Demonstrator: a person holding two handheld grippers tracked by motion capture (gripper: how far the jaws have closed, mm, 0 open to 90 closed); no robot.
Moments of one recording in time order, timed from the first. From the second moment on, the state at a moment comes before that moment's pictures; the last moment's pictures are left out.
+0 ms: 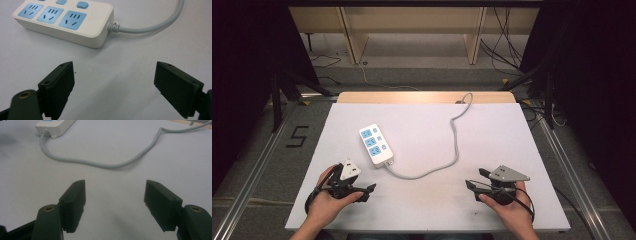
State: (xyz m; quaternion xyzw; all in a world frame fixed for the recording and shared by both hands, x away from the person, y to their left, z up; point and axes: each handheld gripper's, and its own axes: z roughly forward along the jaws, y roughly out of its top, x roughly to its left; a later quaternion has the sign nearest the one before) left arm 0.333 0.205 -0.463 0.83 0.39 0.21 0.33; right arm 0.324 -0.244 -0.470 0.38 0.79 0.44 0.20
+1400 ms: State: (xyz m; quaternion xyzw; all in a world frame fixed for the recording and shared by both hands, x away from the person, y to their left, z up) left arm 0.366 0.190 -0.441 0.81 0.44 0.19 0.32; right arm 0.324 -0.241 -0.470 0.38 0.79 0.44 0.20
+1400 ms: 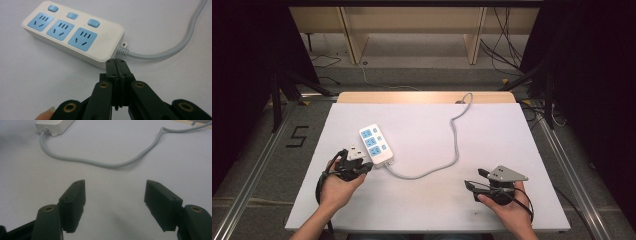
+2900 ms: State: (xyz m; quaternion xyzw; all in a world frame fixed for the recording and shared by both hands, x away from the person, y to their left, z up) left arm 0.413 0.167 -0.433 0.82 0.45 0.19 0.30; right arm 0.325 -0.243 -0.471 0.38 0.79 0.44 0.20
